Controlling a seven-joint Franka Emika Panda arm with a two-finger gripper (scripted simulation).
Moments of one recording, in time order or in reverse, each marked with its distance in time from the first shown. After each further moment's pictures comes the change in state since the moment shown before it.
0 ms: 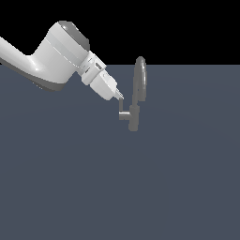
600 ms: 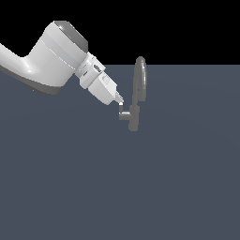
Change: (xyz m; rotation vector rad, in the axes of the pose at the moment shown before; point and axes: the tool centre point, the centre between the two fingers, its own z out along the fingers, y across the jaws) arm -0.004 0.022 0.003 0.012 -0.002 0.007
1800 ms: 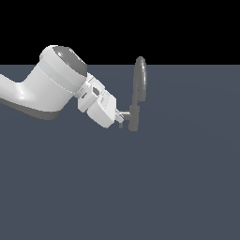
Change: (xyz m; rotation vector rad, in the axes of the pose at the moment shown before) arm -0.039 0.041 0.038 0.001 0.003 0.005
